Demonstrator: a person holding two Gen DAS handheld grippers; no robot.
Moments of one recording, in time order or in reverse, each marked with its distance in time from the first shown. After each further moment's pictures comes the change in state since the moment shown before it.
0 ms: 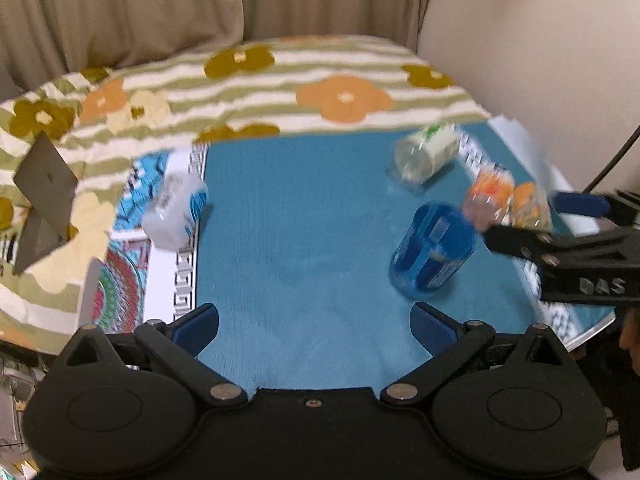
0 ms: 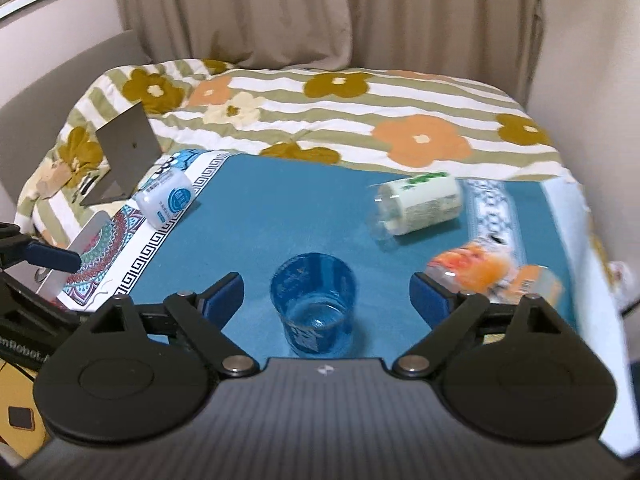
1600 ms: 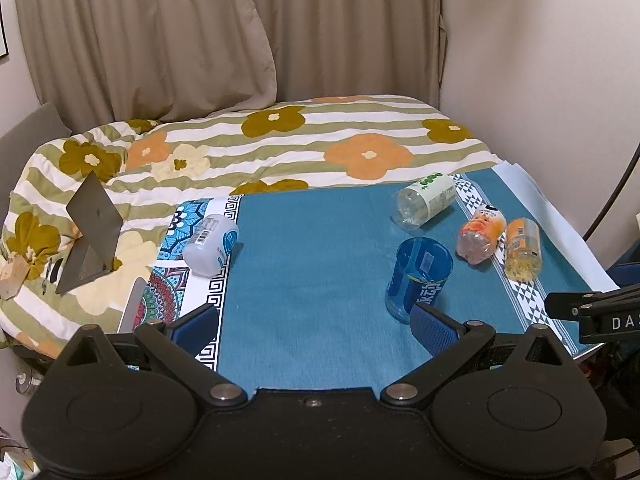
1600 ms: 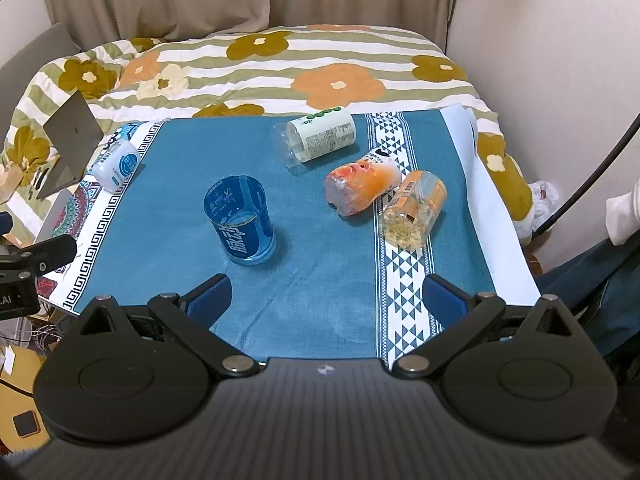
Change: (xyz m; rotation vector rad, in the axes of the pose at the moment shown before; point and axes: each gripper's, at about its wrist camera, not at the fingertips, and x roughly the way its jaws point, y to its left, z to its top) left arm -0.059 -0.035 -0.033 -0.012 -0.179 0.123; right arm -0.077 -0.028 -0.035 0.120 0.141 -0.175
